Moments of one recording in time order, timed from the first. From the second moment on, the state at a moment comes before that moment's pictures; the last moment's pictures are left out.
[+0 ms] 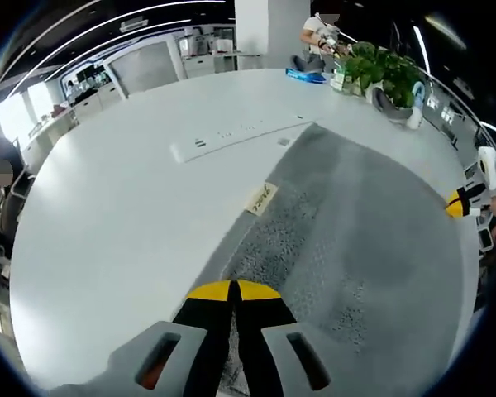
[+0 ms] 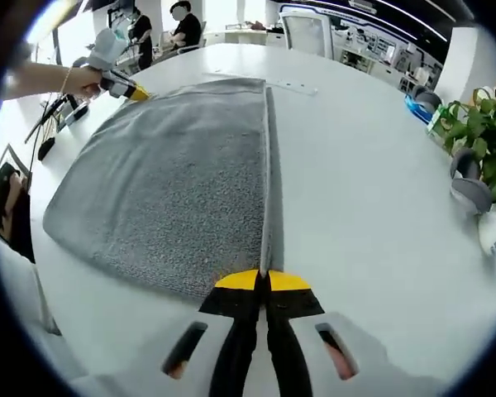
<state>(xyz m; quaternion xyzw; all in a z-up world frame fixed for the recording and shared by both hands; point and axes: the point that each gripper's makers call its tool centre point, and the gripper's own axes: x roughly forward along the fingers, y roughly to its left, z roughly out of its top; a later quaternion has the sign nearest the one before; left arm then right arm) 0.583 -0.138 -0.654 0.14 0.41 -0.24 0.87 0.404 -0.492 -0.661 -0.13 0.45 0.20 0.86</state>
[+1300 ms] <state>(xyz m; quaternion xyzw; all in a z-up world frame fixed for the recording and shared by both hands) 0.624 -0.197 -0.655 0.17 0.40 -0.30 0.85 0.323 -0.467 -0.663 -0.08 0.47 0.19 0.86</state>
